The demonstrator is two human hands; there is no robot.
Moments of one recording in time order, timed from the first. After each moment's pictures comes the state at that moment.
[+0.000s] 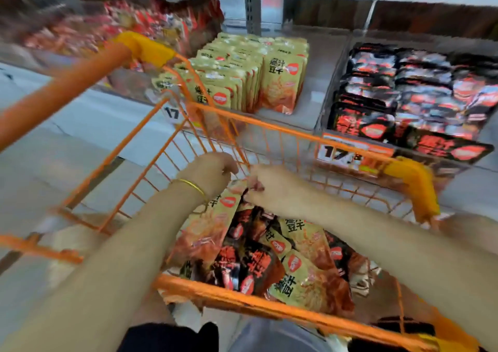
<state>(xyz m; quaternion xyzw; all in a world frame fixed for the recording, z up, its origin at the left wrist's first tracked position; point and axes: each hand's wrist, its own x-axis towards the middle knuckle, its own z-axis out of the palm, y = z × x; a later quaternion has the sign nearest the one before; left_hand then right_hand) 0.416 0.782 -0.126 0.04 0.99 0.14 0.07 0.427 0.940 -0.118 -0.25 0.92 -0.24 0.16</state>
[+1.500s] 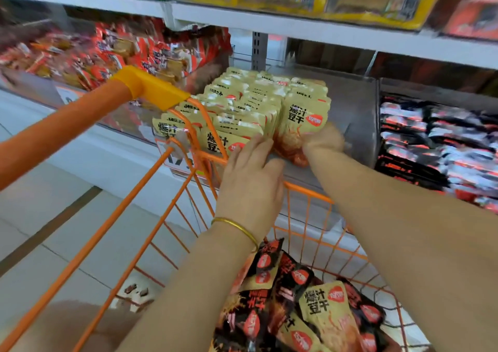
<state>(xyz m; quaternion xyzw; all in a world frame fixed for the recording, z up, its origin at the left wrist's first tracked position) 0.346 0.804 -0.126 0.16 0.94 0.16 -0.25 0.224 0.930 -0.114 0.23 0.89 -0.38 -0.09</state>
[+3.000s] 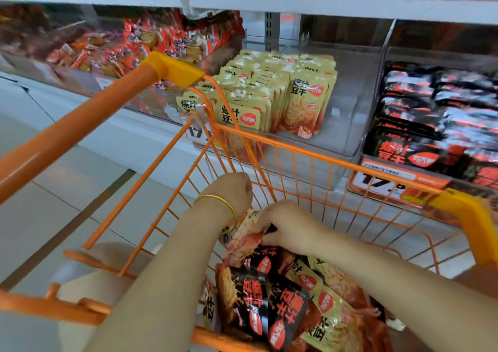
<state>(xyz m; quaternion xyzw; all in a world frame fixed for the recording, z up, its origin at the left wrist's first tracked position) 0.398 0.770 -0.121 -0.02 0.98 0.14 0.15 0.402 0.910 -0.176 -0.32 0.91 -0.20 0.17</state>
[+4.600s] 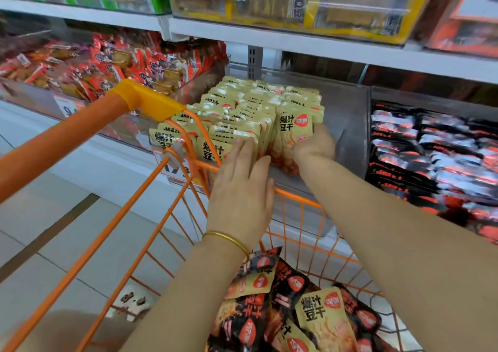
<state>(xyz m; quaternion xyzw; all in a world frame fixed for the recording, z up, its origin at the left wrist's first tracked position) 0.350 0.801 -0.129 0.12 0.94 0.17 -0.28 0.231 0.922 -0.114 0.22 0.85 -0.46 -0.10</state>
